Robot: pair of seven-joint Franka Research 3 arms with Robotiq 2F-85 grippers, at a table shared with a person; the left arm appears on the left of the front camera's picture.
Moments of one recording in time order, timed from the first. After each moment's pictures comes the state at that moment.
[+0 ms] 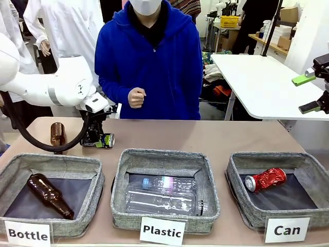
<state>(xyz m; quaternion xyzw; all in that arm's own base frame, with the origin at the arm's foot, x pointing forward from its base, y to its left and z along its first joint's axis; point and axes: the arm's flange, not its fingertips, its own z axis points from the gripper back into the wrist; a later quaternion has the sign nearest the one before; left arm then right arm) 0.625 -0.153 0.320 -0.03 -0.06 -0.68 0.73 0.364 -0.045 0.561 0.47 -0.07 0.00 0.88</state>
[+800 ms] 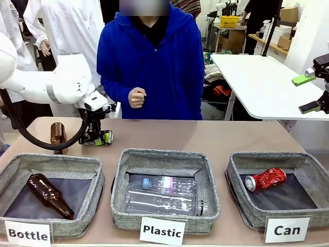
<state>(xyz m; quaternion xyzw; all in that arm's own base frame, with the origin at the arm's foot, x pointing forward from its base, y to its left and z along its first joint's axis) 0.621 -0.147 0.340 -0.04 -0.06 -0.67 0.74 0.364 -0.045 0.561 0.47 -0.07 0.00 0.88</state>
